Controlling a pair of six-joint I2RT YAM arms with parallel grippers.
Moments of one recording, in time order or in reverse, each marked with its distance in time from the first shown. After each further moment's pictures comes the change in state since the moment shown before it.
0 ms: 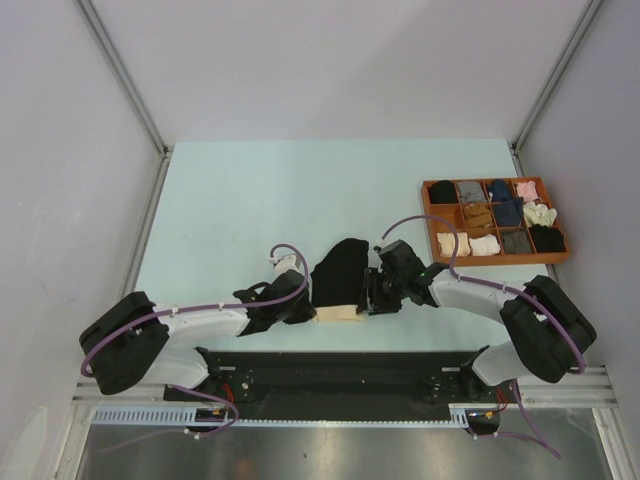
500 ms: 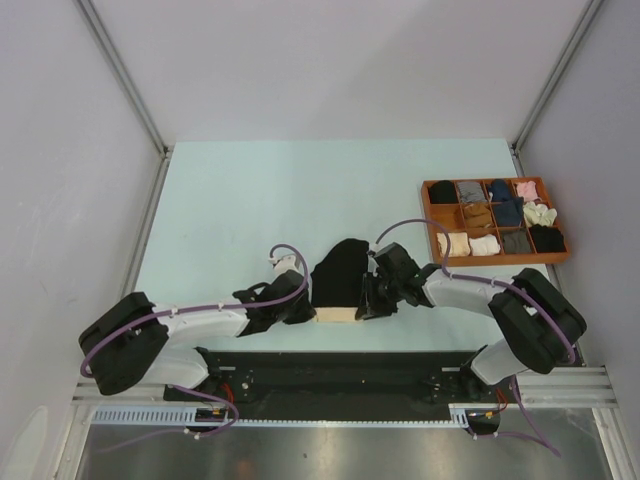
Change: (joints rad) left arm 0.000 -0.002 -0.002 0.001 -0.001 0.000; right arm 0.023 0.055 -0.003 0.035 -0.048 0.004
